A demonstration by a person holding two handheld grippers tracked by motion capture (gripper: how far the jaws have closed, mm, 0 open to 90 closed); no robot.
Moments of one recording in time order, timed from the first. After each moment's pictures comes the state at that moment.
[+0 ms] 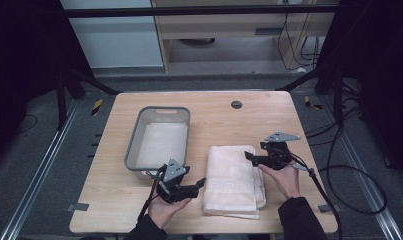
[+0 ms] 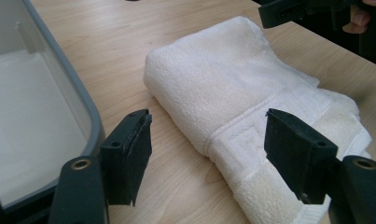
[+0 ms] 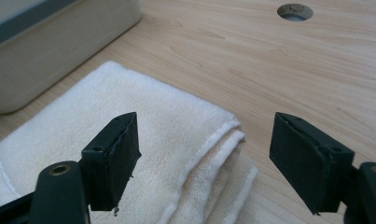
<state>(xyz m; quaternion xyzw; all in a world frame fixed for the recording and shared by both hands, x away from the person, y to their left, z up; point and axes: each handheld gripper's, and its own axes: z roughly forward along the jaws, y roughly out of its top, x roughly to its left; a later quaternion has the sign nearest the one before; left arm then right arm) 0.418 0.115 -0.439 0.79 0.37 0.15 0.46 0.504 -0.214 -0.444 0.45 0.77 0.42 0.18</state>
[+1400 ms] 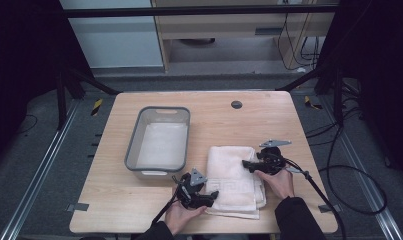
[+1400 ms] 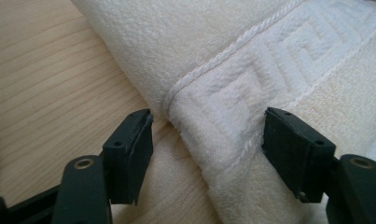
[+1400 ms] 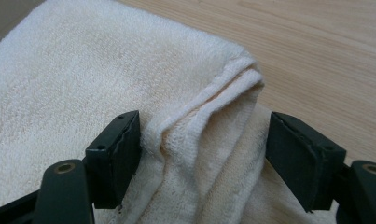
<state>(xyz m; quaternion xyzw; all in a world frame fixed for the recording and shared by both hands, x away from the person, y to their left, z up) 0.429 0.072 -0.497 0.84 0.37 0.11 0.39 0.515 -0.212 -0.490 0.48 0.78 0.38 0.13</state>
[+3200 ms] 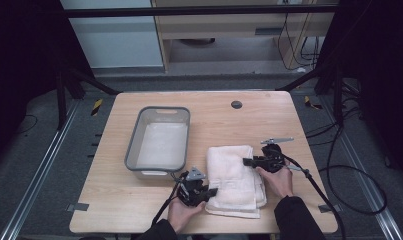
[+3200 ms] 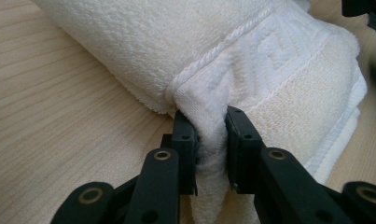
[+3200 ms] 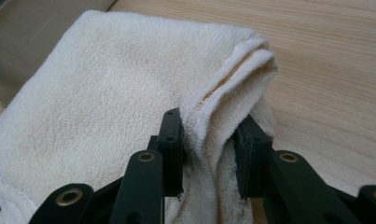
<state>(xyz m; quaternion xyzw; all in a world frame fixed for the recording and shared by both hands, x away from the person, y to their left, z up) 0.435 0.076 -0.494 0.83 0.37 0.02 0.42 0.519 -0.215 -0.483 0.50 0.76 0.41 0.04</state>
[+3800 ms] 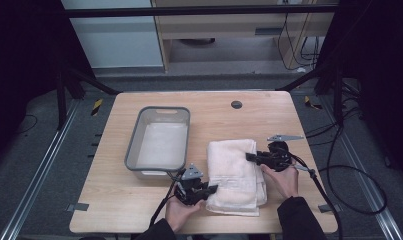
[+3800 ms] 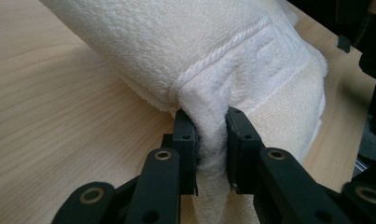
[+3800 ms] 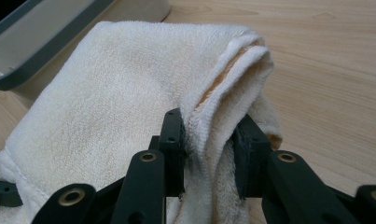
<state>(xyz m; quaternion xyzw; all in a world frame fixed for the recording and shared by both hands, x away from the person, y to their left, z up) 0.430 0.082 -0.470 0.81 0.35 0.03 0.46 0.503 -0.220 -0.448 0.48 0.75 0.45 0.07</state>
